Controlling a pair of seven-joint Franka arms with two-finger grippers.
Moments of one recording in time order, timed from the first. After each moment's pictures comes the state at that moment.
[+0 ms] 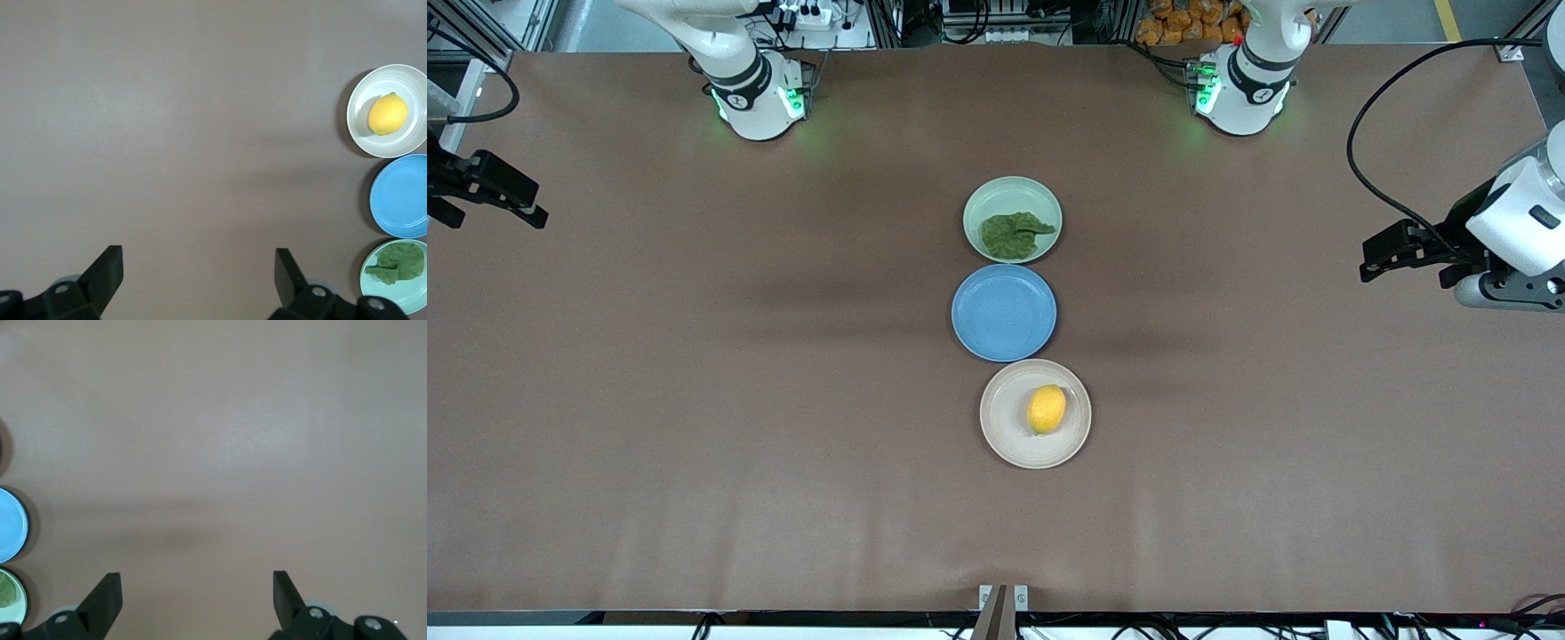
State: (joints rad) left arm 0.03 0.13 -0.14 -1.46 -0.02 1.60 -0.03; right arm -0.05 -0.05 0.02 -1.55 0.01 1.55 -0.01
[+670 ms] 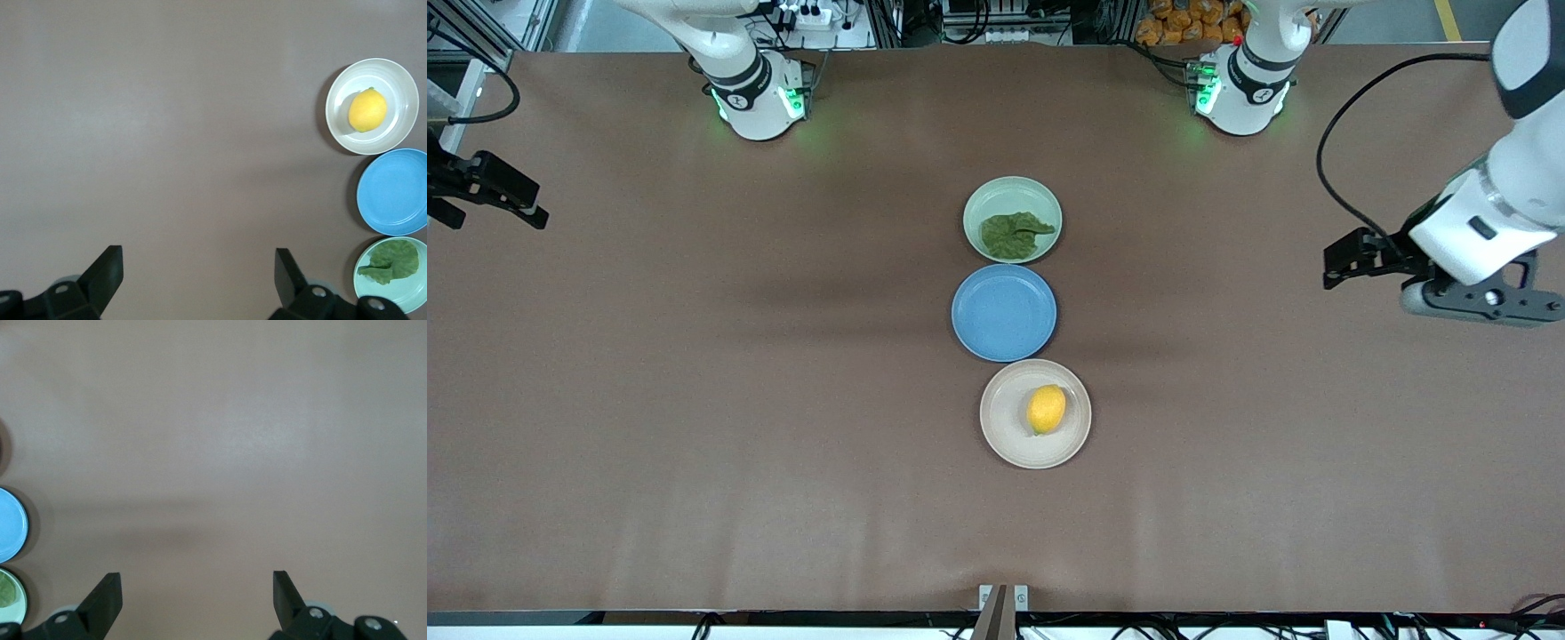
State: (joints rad) left arm -0.04 0.18 -0.15 -1.46 -0.02 1.66 -0.03; right arm -0.05 -0.05 0.02 -1.55 0.01 1.55 -0.01
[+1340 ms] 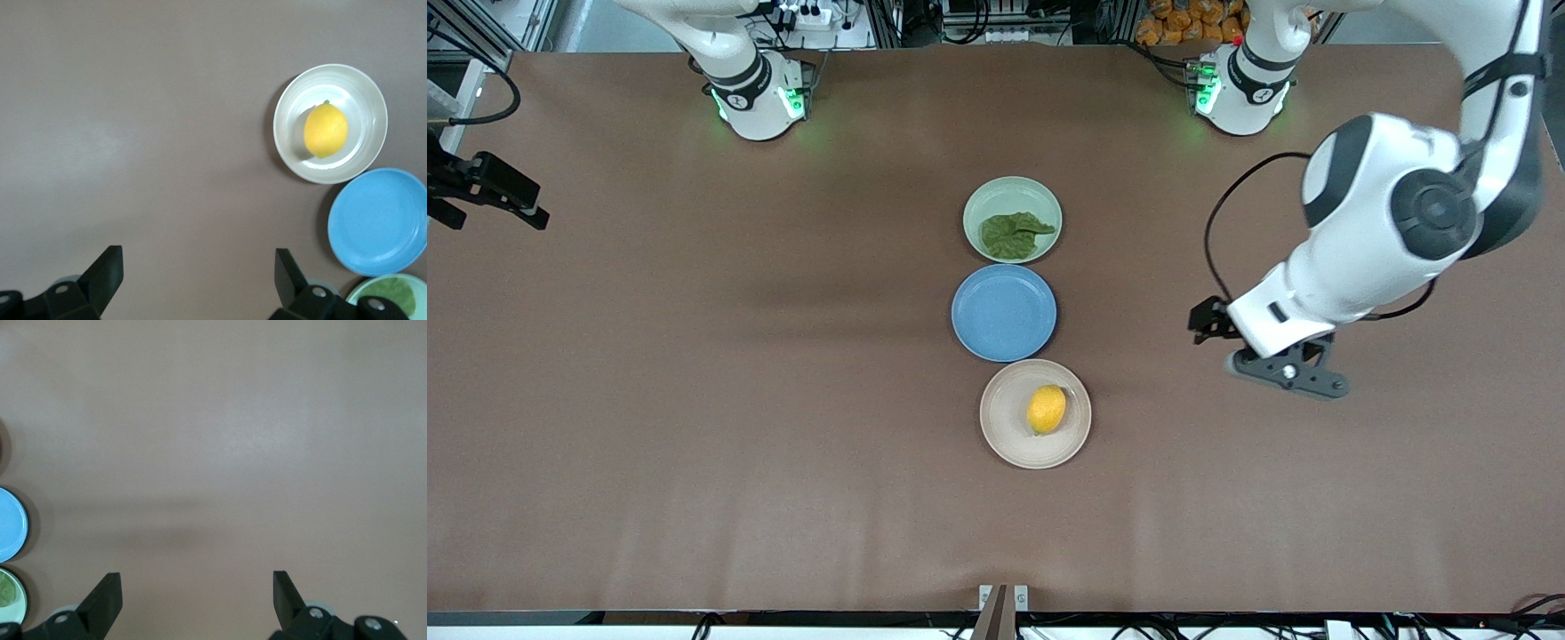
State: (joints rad) left arm -0.22 0.39 -0.16 -1.47 -0.02 1.93 -0.11; right arm -0.05 -0.05 0.02 -1.55 0.01 1.55 -0.01
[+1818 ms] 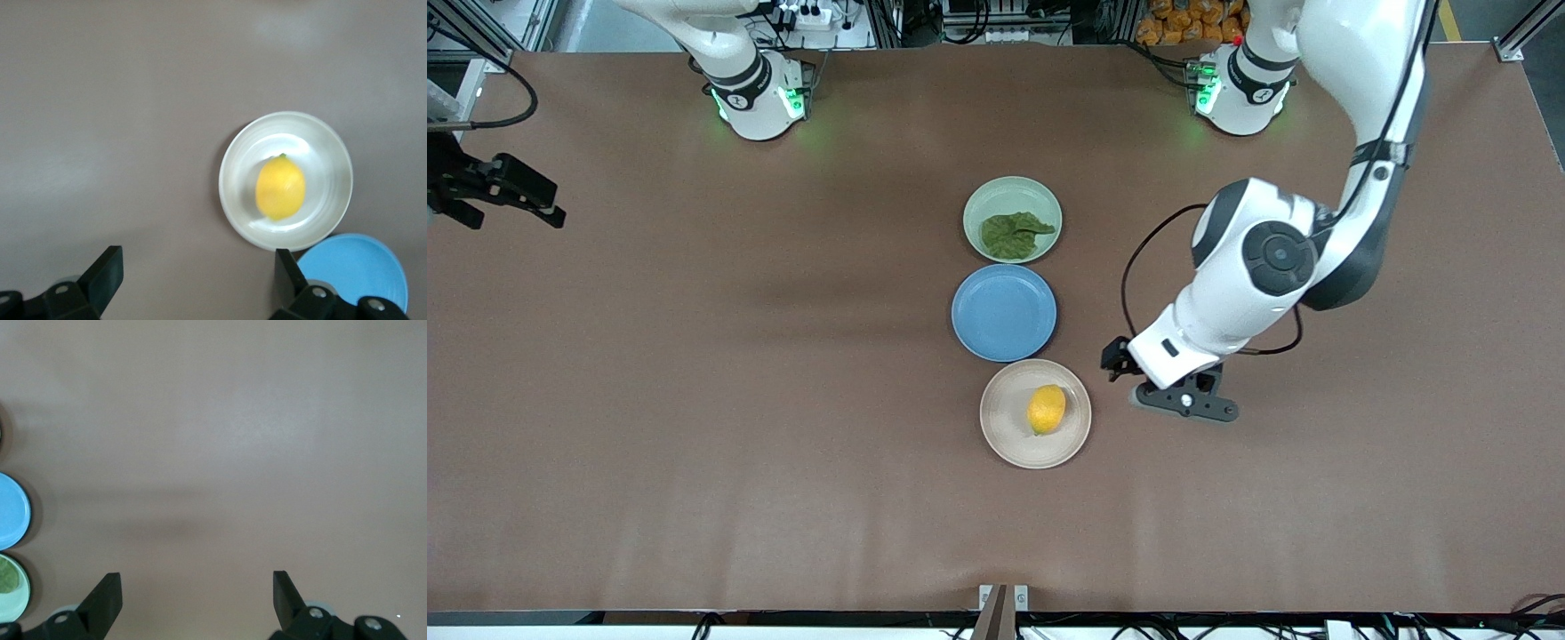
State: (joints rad) left arm -0.32 0.55 -0.16 -1.47 -0.02 2.22 -0.25; right arm -0.02 -0.04 0.02 -1.56 0.01 1.53 0.00
